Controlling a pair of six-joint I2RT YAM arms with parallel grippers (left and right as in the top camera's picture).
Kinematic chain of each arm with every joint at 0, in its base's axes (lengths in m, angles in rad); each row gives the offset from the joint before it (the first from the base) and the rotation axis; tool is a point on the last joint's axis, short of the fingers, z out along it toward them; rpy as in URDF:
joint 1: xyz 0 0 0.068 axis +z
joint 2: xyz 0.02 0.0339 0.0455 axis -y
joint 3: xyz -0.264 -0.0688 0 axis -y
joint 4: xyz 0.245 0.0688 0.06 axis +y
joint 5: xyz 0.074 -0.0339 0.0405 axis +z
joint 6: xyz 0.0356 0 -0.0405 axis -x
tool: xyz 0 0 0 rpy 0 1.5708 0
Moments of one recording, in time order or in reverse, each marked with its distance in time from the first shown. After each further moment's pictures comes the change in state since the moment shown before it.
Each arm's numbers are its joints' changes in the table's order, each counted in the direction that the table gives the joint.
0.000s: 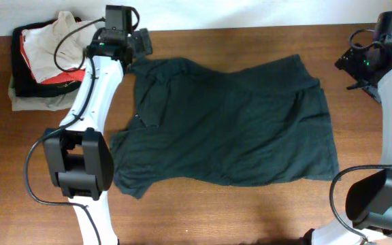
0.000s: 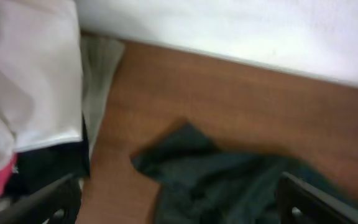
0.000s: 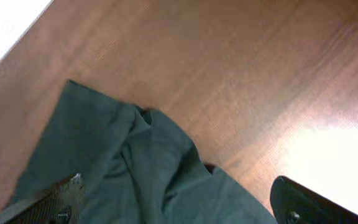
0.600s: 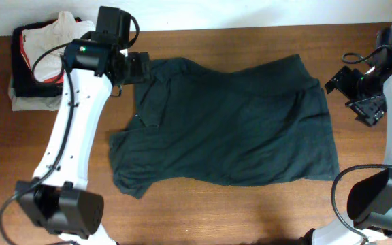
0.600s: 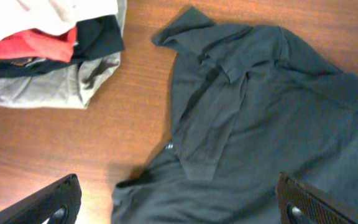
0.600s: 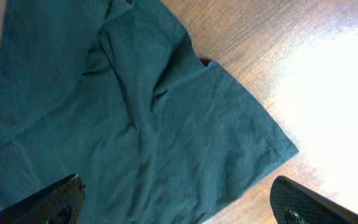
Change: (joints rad) left arm -0.048 0.314 0.002 0.572 -0.031 0.000; right arm -0.029 0.000 0.000 0.311 0.227 0.009
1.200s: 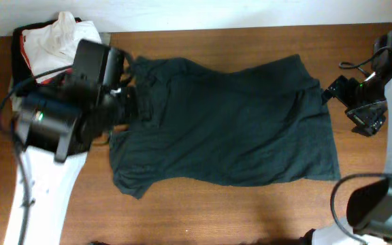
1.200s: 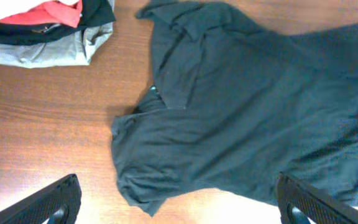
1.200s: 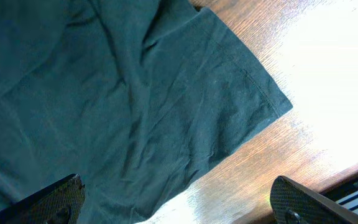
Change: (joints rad) left arm -0.155 0.371 0.000 0.287 -0.003 0.095; right arm 0.018 0.051 -0.008 0.129 0.043 -0.001
